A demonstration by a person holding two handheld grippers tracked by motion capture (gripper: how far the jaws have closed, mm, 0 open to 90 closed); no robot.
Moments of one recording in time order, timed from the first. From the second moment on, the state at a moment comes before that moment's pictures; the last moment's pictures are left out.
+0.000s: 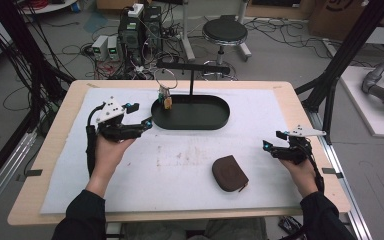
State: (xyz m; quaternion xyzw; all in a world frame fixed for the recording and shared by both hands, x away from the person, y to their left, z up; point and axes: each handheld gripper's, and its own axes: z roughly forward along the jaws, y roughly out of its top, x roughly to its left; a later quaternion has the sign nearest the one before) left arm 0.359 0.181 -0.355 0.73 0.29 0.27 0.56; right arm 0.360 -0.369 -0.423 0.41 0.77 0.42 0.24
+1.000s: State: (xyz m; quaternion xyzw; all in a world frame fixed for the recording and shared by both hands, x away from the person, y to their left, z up) left arm 0.337 0.197 -0.396 0.72 0.31 0.27 0.55; right arm 0.357 -0.367 -0.419 0.41 0.77 0.43 0.24
